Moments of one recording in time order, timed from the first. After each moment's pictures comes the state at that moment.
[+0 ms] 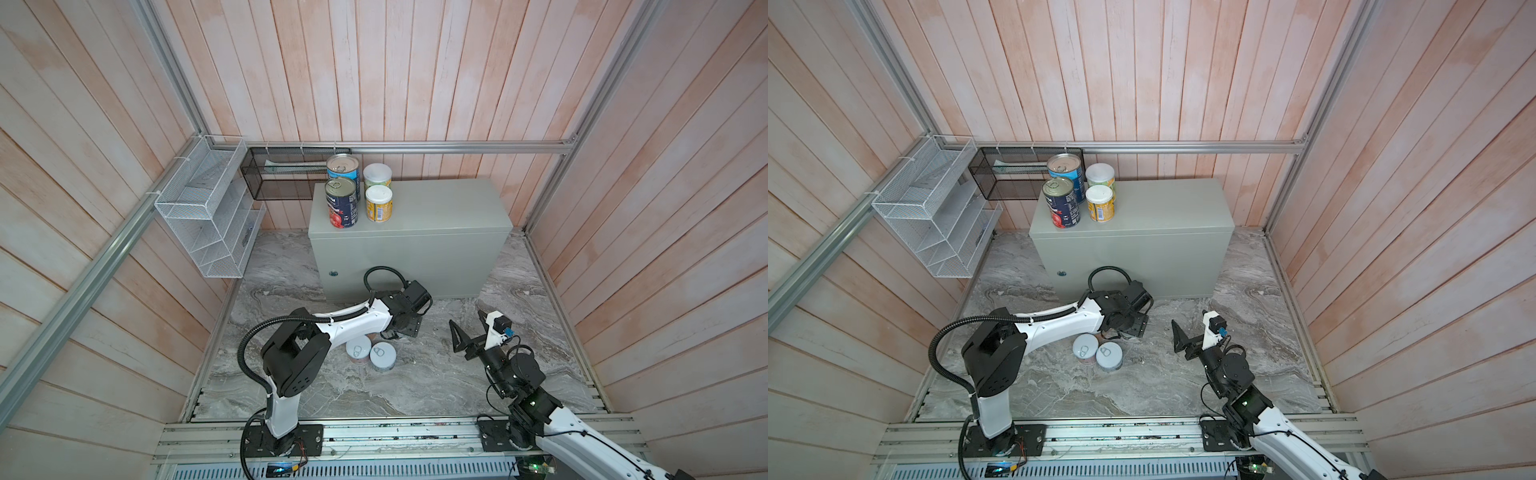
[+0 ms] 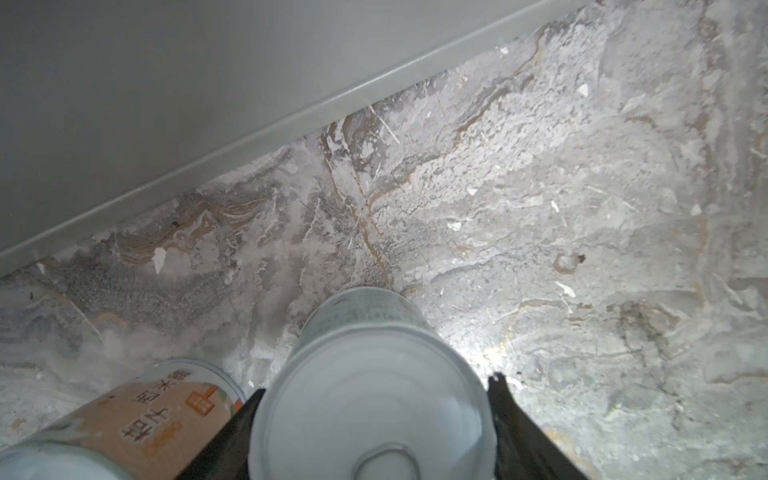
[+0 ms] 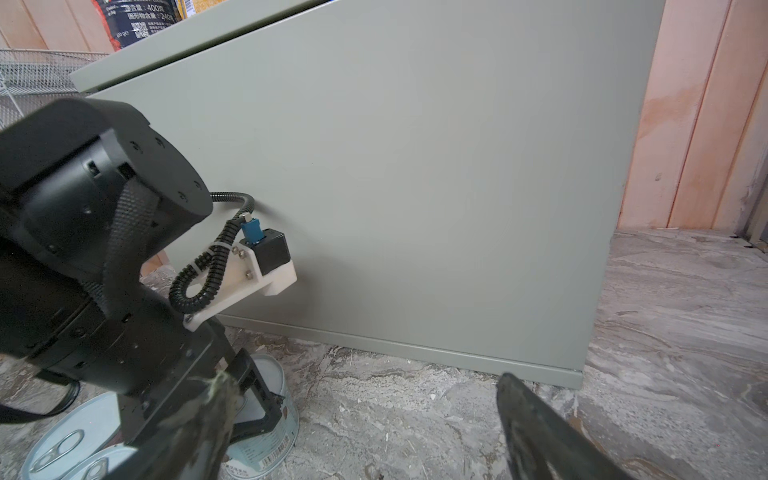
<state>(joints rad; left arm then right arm) -0.90 1.91 1.39 -0.65 -0.19 -0.47 0.66 0.48 0.02 0.50 0.23 0.18</state>
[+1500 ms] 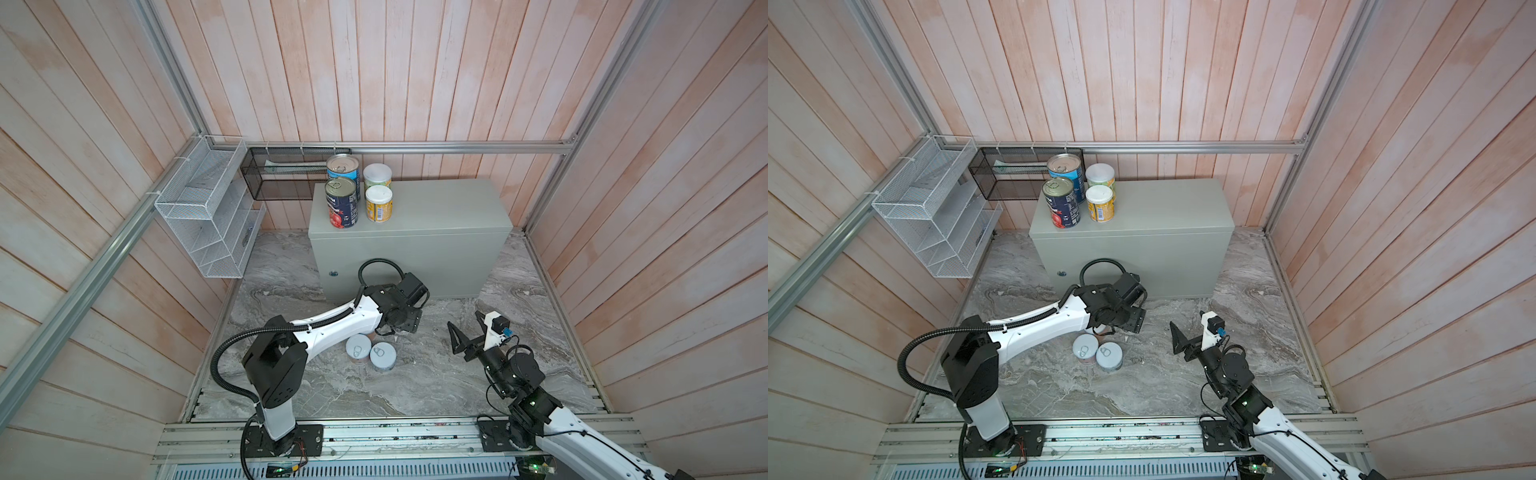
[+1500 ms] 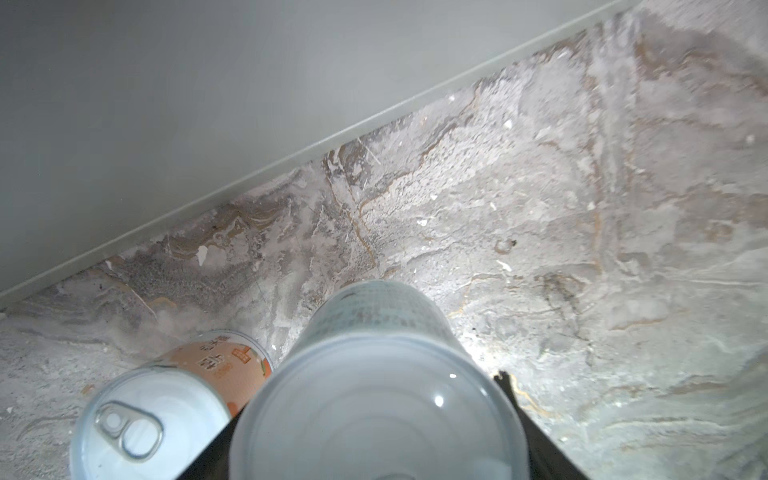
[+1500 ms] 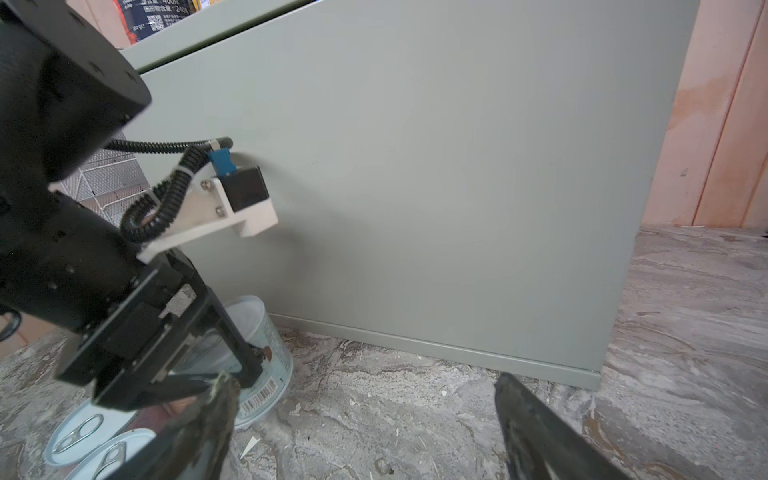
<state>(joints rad) -0.89 1.76 1.41 -0.72 -0.15 -0.45 0.66 0.49 0.02 0.50 0.18 0.19</state>
